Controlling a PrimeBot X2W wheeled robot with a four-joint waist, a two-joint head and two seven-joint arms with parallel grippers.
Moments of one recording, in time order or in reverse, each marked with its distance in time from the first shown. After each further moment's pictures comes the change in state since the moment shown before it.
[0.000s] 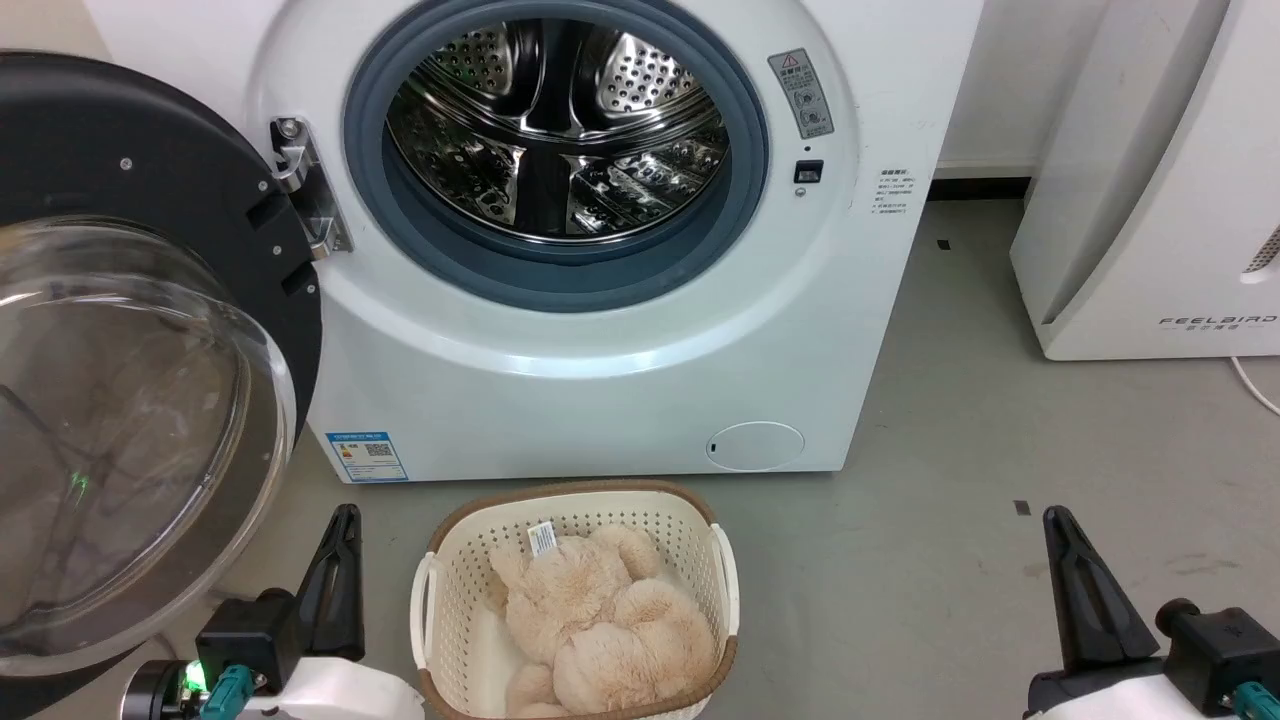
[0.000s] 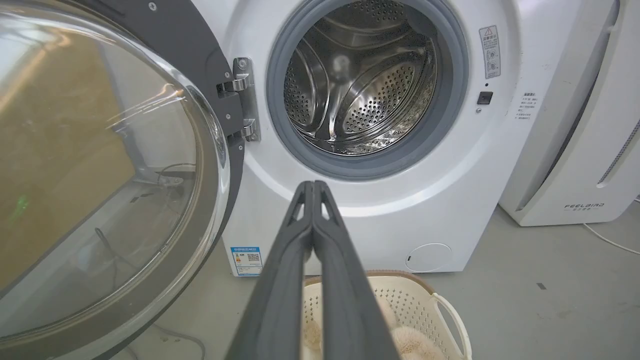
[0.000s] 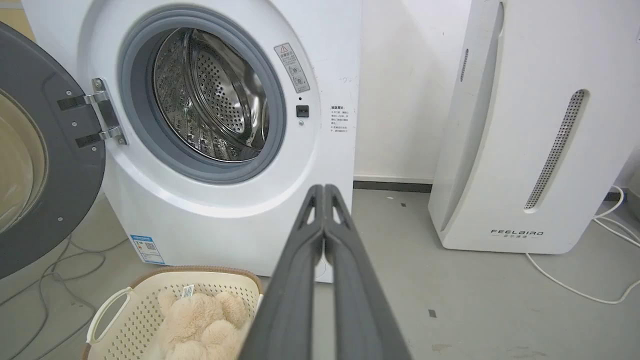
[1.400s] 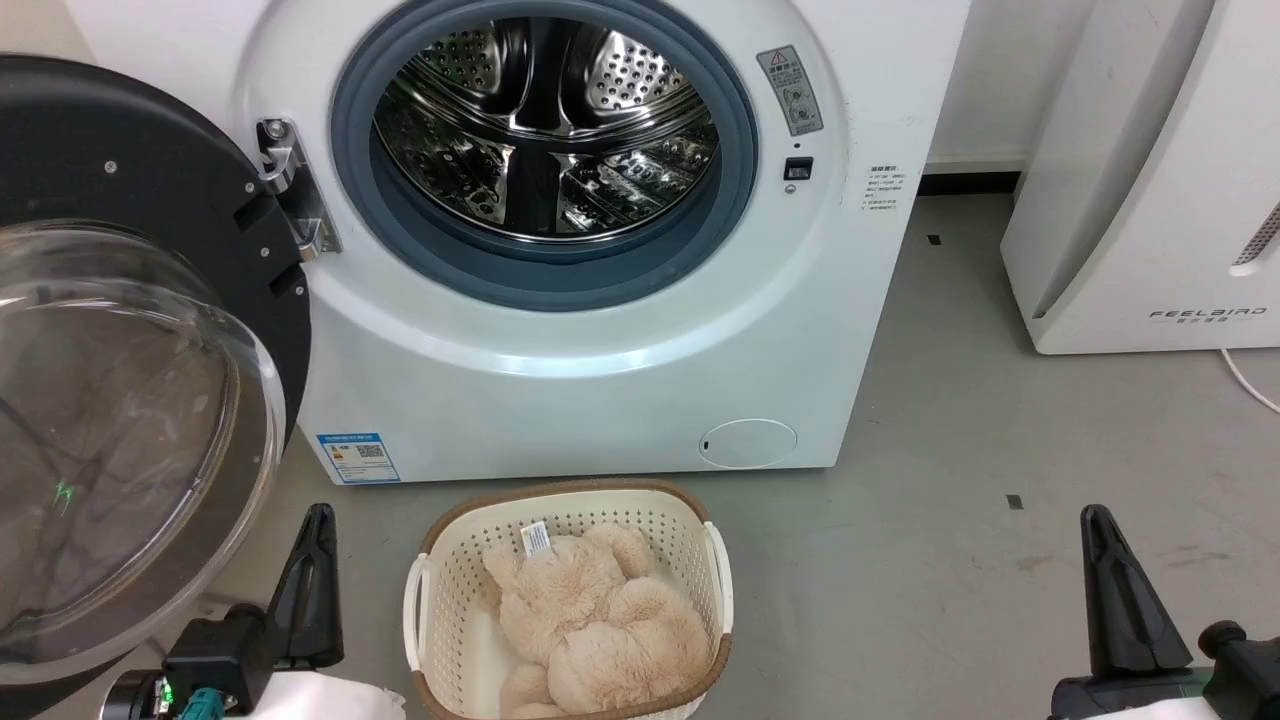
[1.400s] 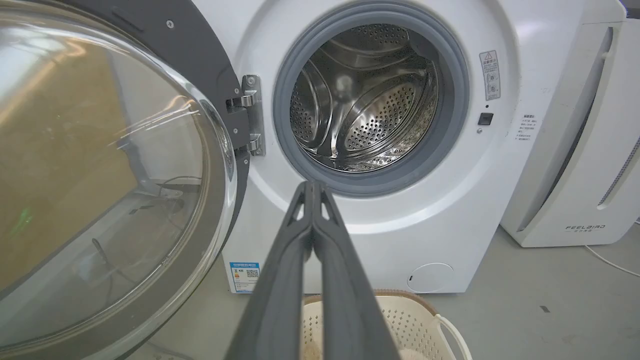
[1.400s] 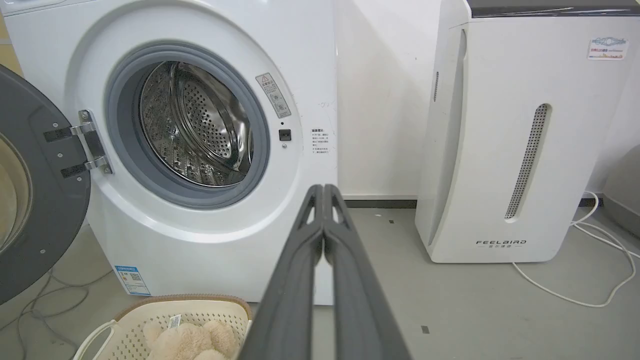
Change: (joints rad) left arm 0.003 0.000 0.036 0.021 -0.020 -0.028 -0.091; right arm 0.025 0.000 -0.025 -0.020 0.028 0.000 -0.088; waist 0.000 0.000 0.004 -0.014
